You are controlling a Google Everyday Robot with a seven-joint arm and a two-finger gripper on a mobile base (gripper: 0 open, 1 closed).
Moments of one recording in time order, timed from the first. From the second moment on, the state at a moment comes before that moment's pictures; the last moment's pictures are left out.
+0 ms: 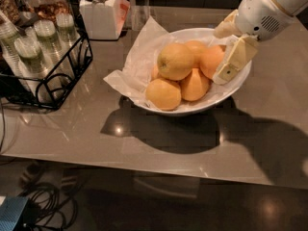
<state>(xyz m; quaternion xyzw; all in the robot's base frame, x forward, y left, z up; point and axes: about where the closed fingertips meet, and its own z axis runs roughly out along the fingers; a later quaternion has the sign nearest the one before) 0.543 -0.159 0.963 -0.62 0.74 0.11 0.25</state>
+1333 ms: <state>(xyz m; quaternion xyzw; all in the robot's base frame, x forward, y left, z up) 0.554 -0.159 0.955 -0.62 0.74 0.12 0.24</state>
